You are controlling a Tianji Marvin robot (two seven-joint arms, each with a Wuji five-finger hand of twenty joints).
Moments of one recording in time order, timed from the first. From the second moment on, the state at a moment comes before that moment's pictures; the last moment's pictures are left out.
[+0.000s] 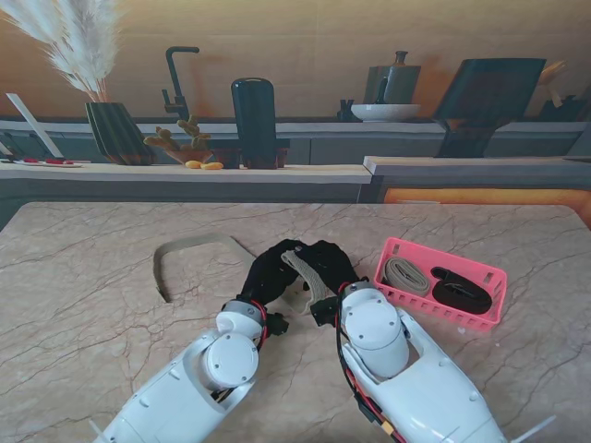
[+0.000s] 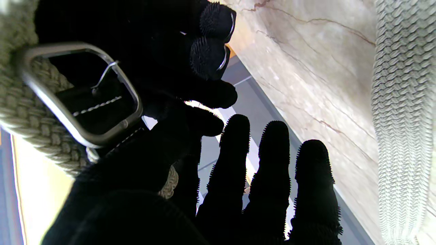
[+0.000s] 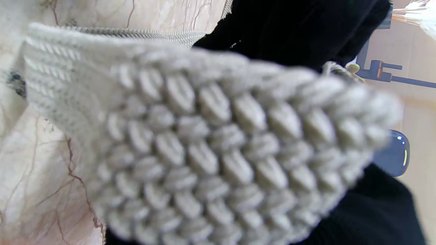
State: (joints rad) left arm 1.31 -1.33 -0.83 -1.29 0.19 -0.07 0.48; right arm -1.40 -1.29 1.01 -1.54 0.10 0.34 -0.26; left_hand 0.89 -0.34 0.62 -0.11 0.50 0.10 0.62 0.30 0.80 0.26 0.48 0.38 0.56 0.36 0.66 0.52 0.17 0.39 1.01 0.53; right_hand 0.65 -0.31 0.64 -0.02 0.48 0.25 0.77 0.44 0.75 0.29 0.87 0.41 0.93 0.20 0.88 0.65 0.54 0.28 1.22 0.63
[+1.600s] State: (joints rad) left arm 1.34 -1.33 -0.82 -1.30 0.20 -0.30 0.52; right arm -1.29 -1.36 0.98 -1.43 0.14 0.49 -0.37; left_hand 1.12 -0.37 0.90 -0.04 0.85 -0.14 1.09 0.65 0.65 0.05 0.48 0.40 0.51 0.17 0.51 0.54 0.14 0.30 0.93 0.48; right_hand 0.79 -0.33 0.88 -0.05 0.46 0.09 0.89 0.32 0.83 0.31 0.96 0.41 1.27 -0.07 1.21 0.65 0.94 0.15 1.48 0.59
